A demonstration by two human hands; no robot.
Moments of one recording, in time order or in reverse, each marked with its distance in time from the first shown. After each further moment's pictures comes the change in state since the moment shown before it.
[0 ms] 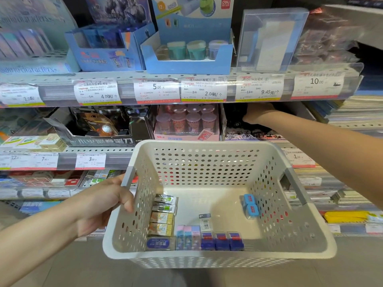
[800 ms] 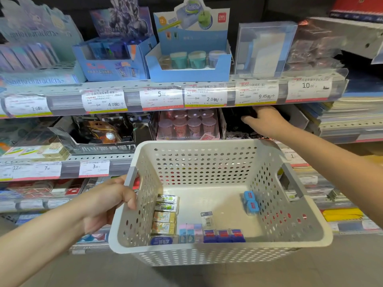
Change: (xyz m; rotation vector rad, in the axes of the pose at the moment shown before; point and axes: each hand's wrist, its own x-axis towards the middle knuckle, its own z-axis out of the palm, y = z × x) left_hand 0.013 -0.007 -0.021 0.008 -0.014 0.038; right_hand -0.076 0.007 -0.021 0.484 0.174 -0.166
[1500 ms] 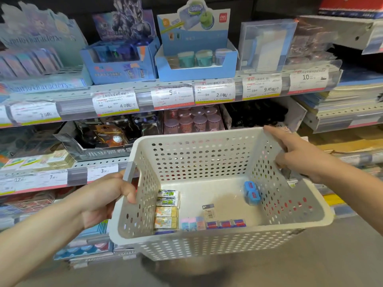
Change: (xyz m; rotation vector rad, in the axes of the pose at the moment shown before) left_hand -0.004 0.003 -0.045 0.095 -0.098 0.067; right_hand -0.132 -0.047 -0.012 0.460 -0.177 0.319
